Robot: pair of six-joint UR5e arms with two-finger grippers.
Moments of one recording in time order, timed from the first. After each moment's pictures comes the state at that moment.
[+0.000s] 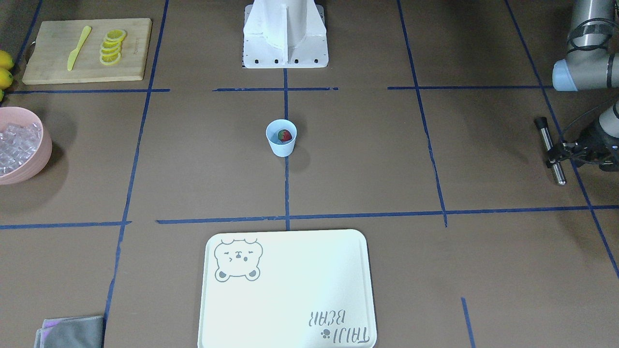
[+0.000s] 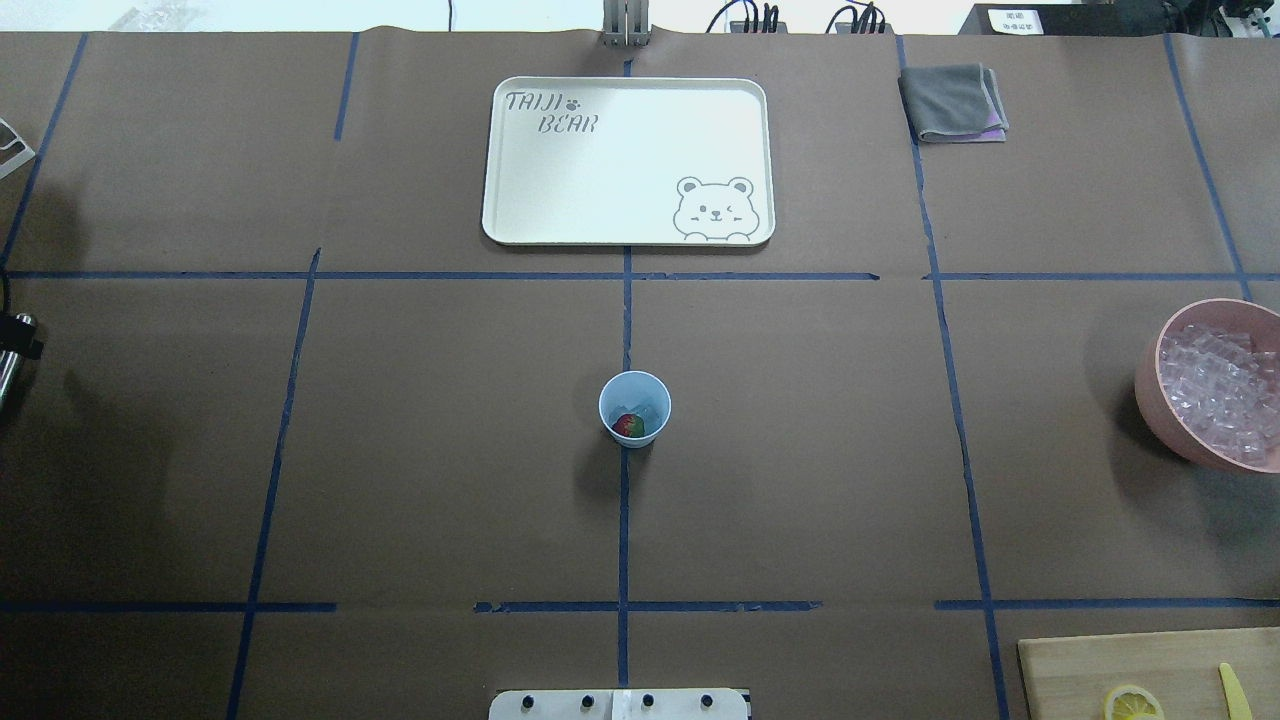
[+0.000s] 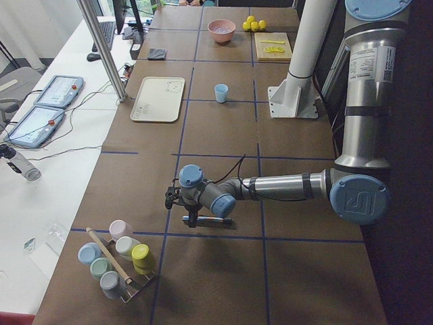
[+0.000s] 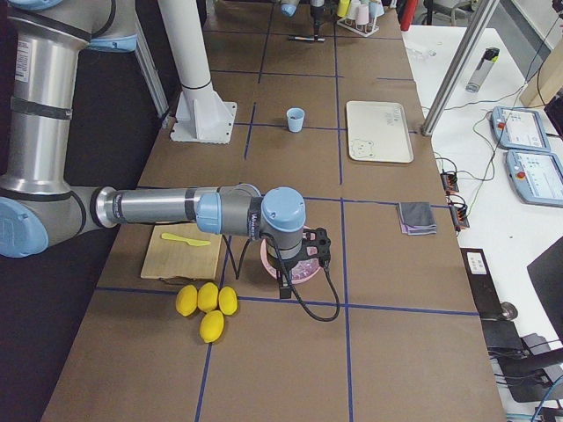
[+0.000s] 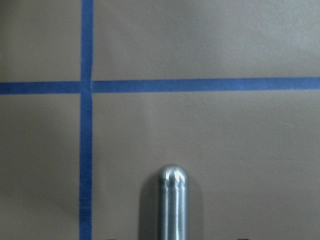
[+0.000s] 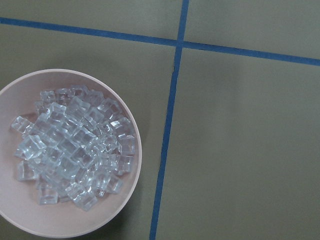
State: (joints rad) left arm -1.14 -1.56 -1.38 -2.22 -2.23 -0.59; right arm 1.61 -1.78 1.87 -1.68 2.34 -0.17
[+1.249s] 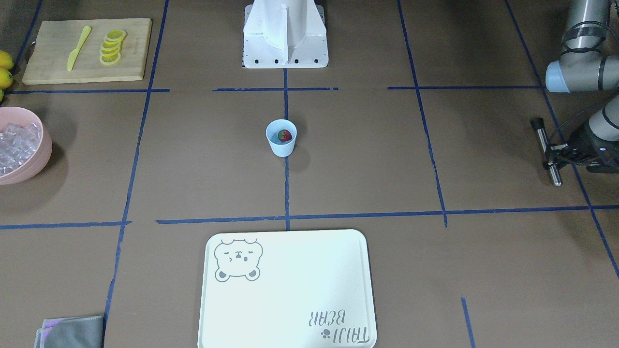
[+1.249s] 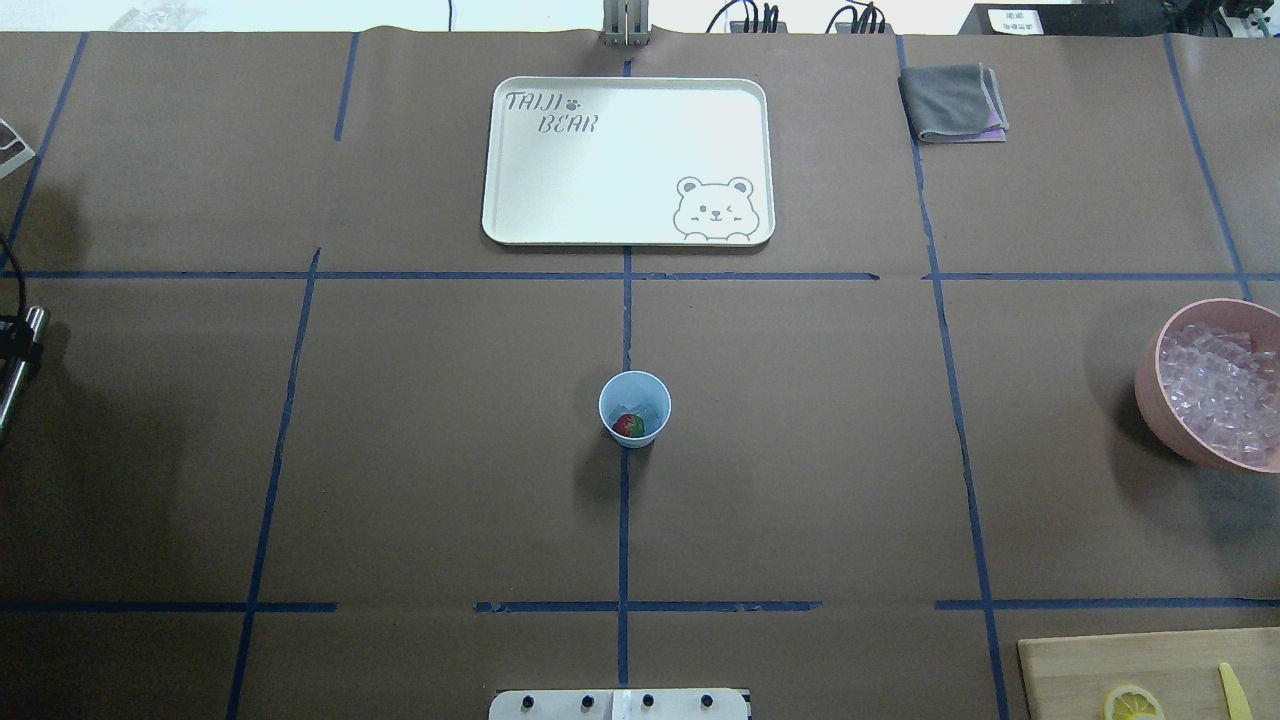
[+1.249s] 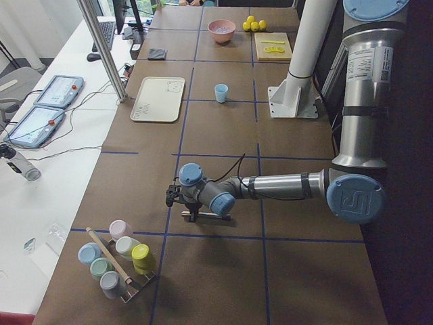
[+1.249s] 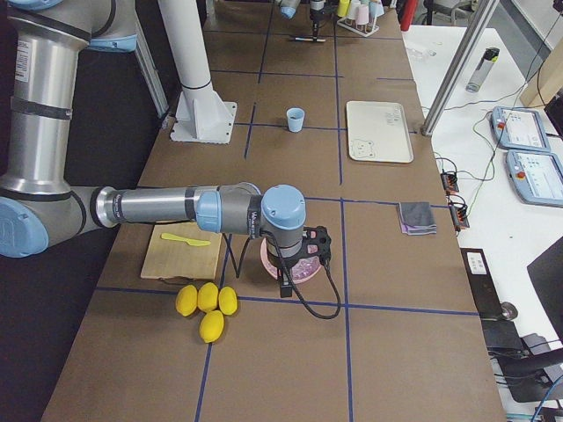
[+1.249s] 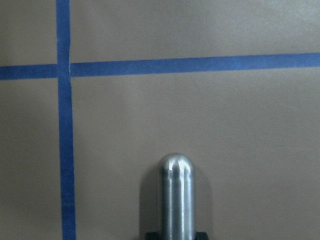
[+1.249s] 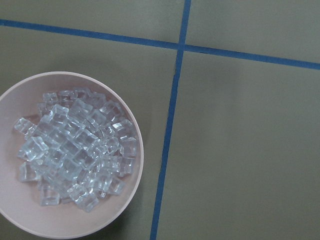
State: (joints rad) left arm -1.12 -1.57 -1.41 -2.22 -2.23 -0.57; right arm 1.61 -1.78 1.88 -1.68 2.34 -0.17
